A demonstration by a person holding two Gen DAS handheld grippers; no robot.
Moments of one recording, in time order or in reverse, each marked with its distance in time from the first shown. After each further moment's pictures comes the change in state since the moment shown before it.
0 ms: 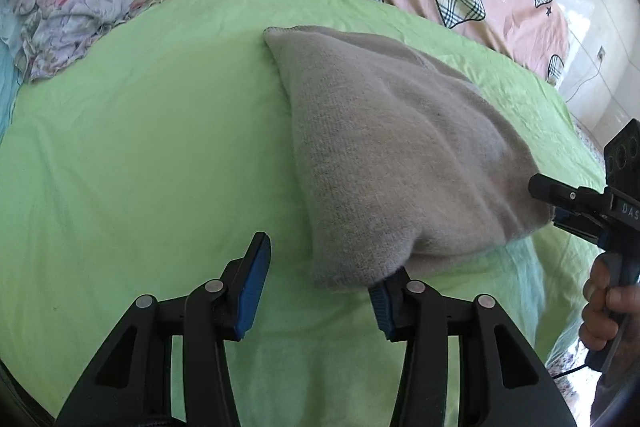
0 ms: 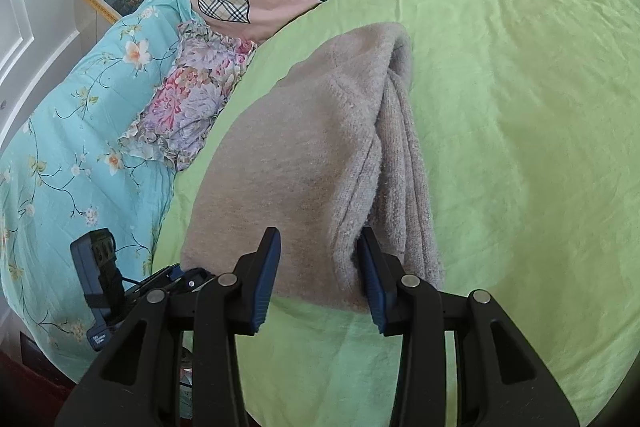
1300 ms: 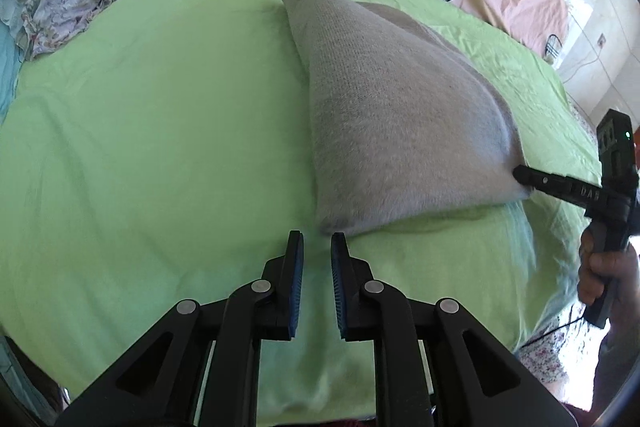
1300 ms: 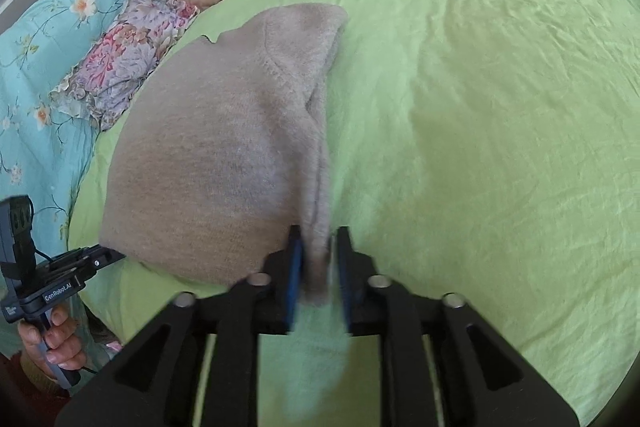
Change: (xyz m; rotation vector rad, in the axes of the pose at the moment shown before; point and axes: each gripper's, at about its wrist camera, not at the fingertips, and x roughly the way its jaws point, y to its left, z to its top) left arm -0.021 0.002 -0.020 0.012 0.108 -0.007; right arm -0.009 -0.023 0.002 -0.065 0.099 -0.272
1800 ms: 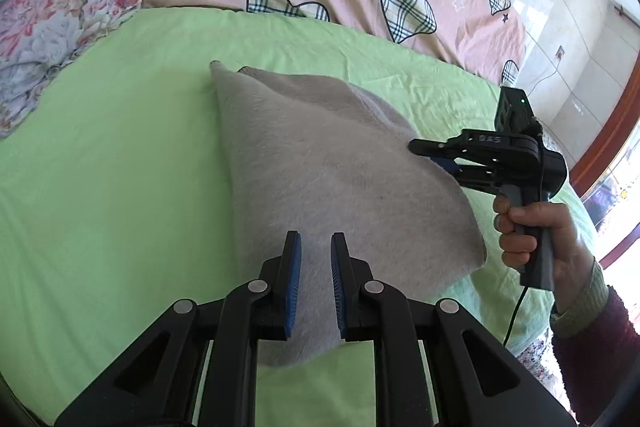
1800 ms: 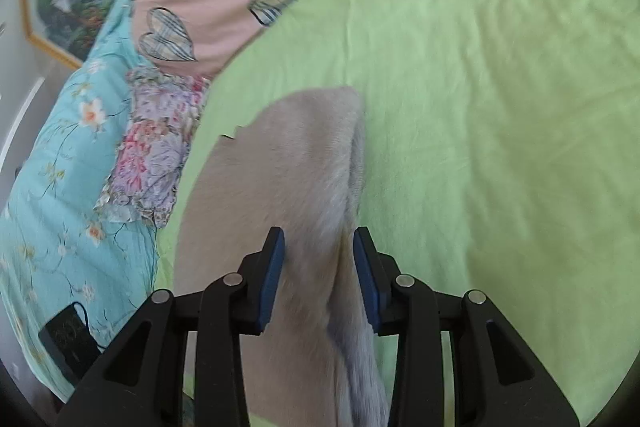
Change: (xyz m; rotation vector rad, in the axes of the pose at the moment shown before) left arm -0.006 -0.032 0.080 0.059 -0.109 -0.140; right arm 0.062 -0.012 0.111 0.242 0.005 0.268
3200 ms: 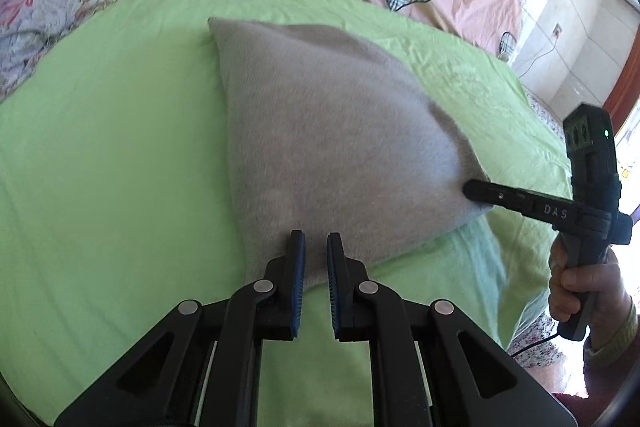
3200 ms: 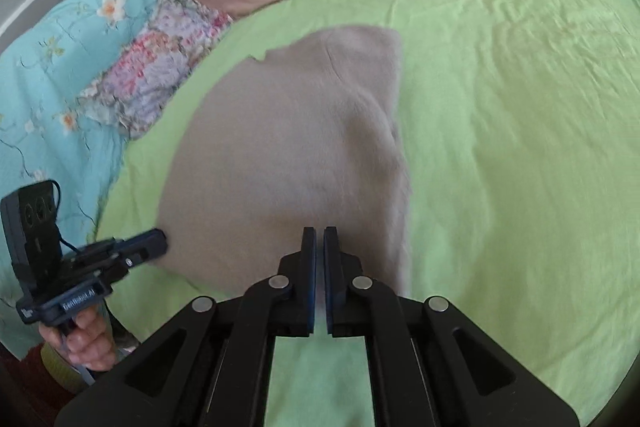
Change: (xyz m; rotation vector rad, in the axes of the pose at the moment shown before) left arm 0.015 0.004 -0.057 0.015 0.059 0.005; right arm -0.039 0.045 -0.130 -0.306 -0.030 -0.246
